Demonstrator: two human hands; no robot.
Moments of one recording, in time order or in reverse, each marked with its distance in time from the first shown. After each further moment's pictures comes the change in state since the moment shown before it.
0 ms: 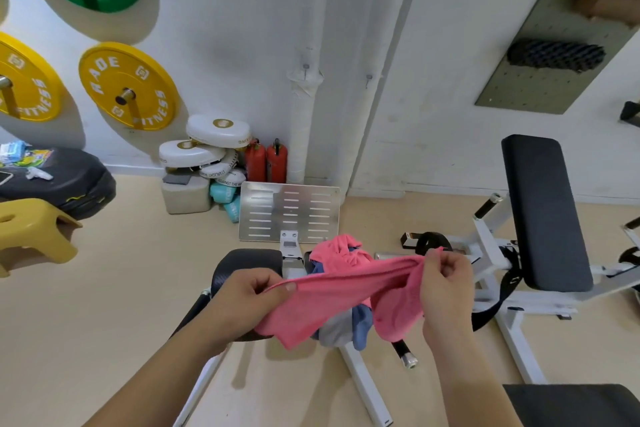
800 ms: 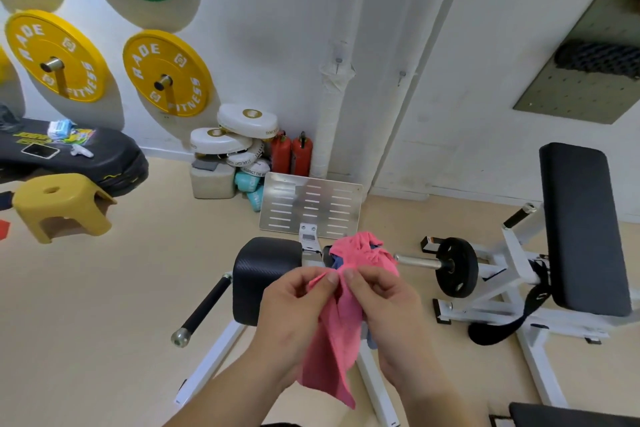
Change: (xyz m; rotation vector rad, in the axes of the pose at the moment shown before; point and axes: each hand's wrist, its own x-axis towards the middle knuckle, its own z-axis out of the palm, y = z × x) left_hand -0.042 0.024 0.060 -0.571 0.289 -0.004; right_hand -0.084 -0.002 0.039 0.139 -0.638 0.050
